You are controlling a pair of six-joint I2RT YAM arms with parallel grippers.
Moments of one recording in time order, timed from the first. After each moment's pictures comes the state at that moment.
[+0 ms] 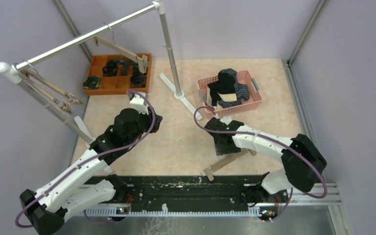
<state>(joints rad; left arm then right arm) -0.73 0.85 0.79 -0.30 -0.30 -0.36 0.82 1.43 0.84 -0.83 0.34 0.65</state>
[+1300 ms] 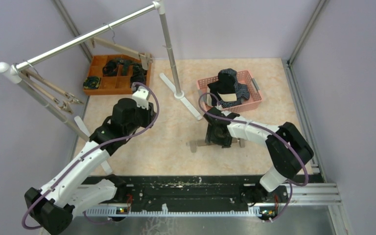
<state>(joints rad) -0.57 0.96 0.87 -0.36 -0.15 -0.12 0.72 1.56 0.90 -0.67 0.17 0.87</state>
